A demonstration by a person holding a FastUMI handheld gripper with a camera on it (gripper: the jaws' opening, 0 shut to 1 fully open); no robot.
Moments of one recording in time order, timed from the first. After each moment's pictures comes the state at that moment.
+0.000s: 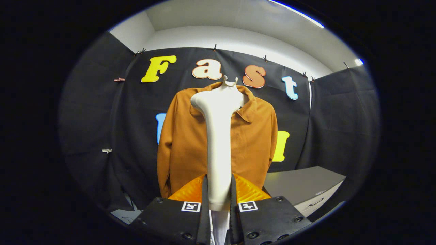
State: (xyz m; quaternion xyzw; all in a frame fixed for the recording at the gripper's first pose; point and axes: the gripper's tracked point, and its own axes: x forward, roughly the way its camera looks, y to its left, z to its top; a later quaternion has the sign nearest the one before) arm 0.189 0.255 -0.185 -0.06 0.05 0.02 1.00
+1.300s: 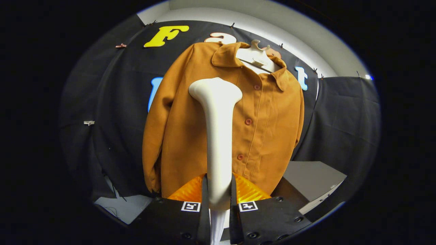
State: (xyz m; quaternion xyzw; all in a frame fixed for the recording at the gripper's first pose) arm 0.261 0.286 -0.325 -0.13 0.14 -0.03 0.98
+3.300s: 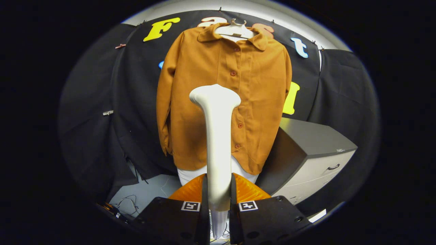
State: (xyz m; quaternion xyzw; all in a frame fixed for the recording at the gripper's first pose) arm 0.132 0.229 -0.352 -0.05 0.24 0.03 0.97
